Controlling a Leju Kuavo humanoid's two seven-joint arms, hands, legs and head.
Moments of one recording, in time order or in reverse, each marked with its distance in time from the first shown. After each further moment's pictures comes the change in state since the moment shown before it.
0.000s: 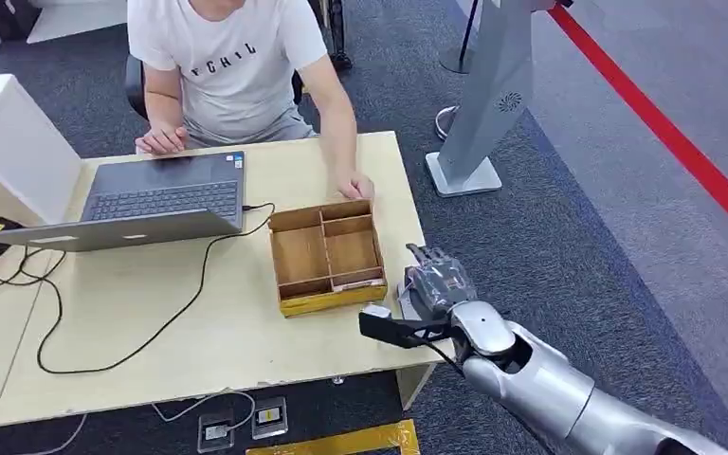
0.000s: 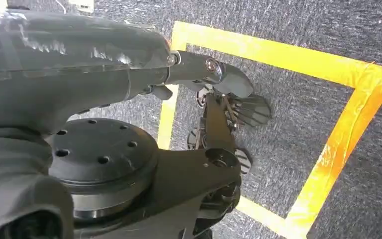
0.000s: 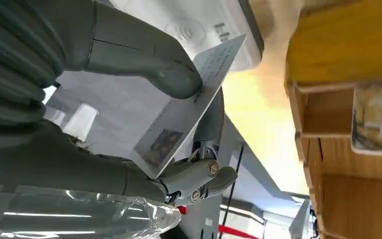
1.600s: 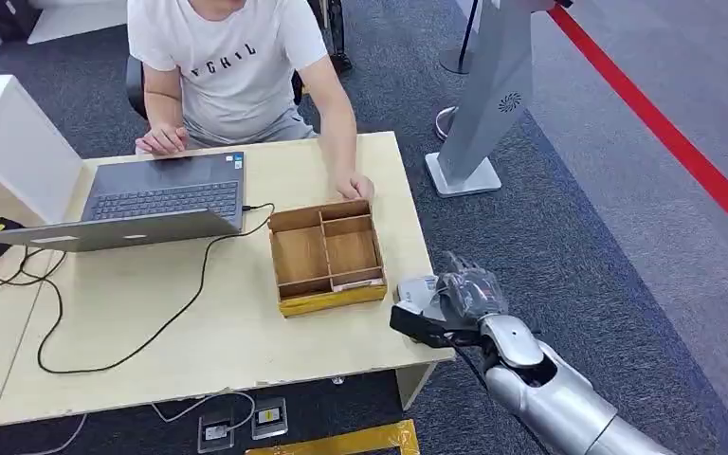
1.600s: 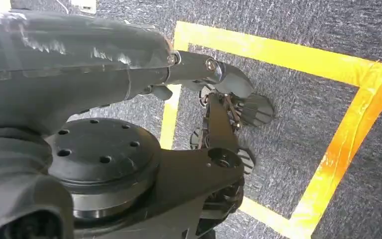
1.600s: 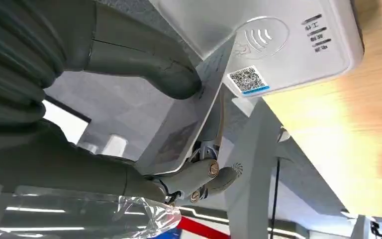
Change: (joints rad) left arm 0.000 -0.001 -0.001 0.000 -0.005 0.009 0.013; right arm 0.150 0.000 -0.206 0.011 0.026 -0.062 -0.024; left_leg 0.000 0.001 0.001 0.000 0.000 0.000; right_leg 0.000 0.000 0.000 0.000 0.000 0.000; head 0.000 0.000
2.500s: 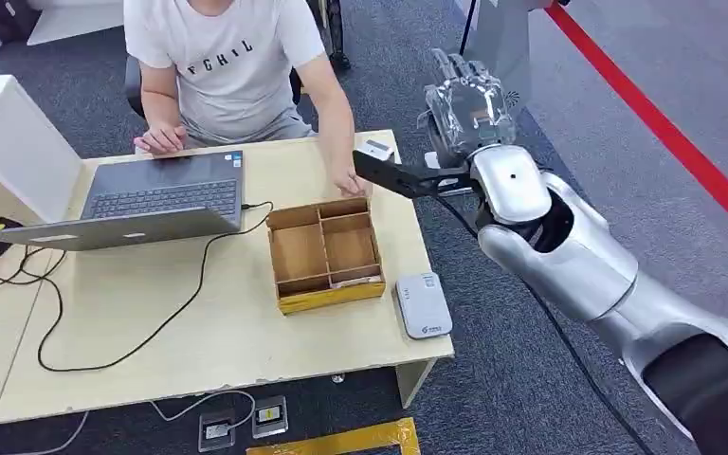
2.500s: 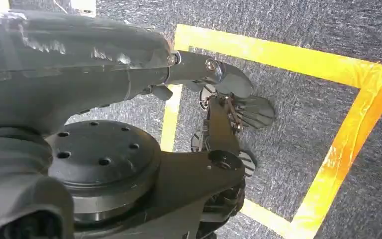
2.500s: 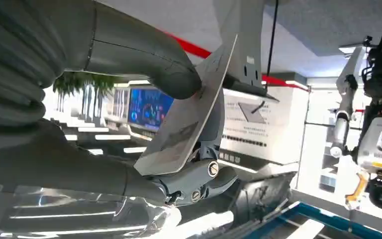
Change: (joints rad) left arm -0.002 0.002 -0.001 0.000 -0.008 -0.009 -0.002; right arm -0.673 -0.027 0.177 -0.193 0.077 0.321 0.191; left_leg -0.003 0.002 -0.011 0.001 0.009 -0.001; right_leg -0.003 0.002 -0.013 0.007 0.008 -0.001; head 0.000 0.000
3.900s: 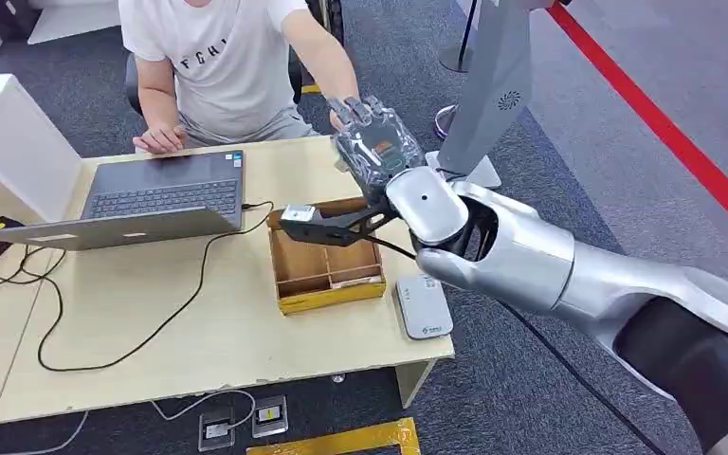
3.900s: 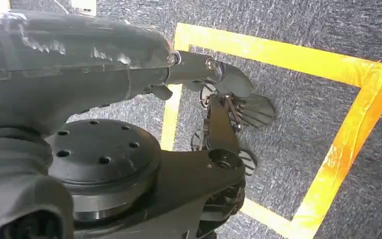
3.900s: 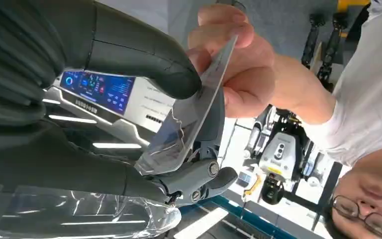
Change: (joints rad) left arm 0.000 0.000 -0.005 0.000 0.005 0.003 -0.001; right arm -0.188 0.108 0.386 0.095 -0.163 -0.026 -0.010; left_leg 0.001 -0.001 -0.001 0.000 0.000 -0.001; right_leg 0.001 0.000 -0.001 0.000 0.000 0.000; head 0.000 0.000
